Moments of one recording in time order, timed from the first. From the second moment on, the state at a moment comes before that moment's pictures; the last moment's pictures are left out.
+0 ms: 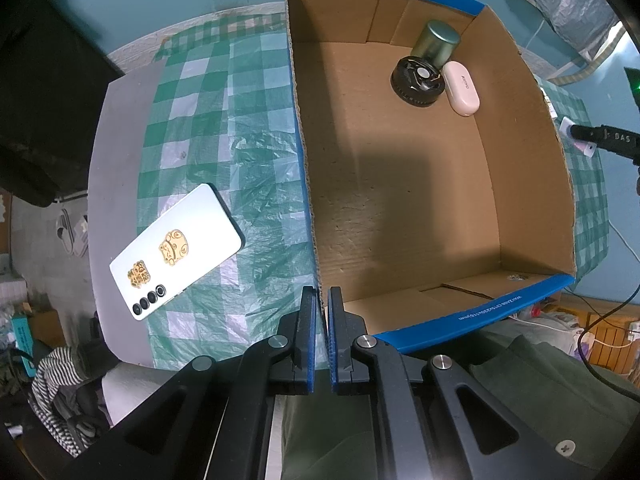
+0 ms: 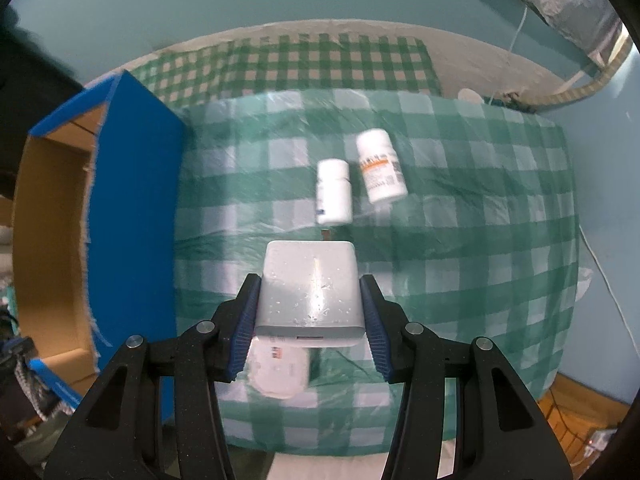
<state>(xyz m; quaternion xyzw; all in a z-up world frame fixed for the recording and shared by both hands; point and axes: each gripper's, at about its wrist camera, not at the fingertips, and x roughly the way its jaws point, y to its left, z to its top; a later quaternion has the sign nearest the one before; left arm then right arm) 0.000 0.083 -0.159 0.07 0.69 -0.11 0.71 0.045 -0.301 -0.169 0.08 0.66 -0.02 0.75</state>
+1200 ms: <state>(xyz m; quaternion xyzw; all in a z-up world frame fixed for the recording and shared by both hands) 0.002 0.081 -0.158 0.07 0.69 -0.11 0.71 0.099 -0.132 -0.117 -0.05 0.63 0.19 0.75</state>
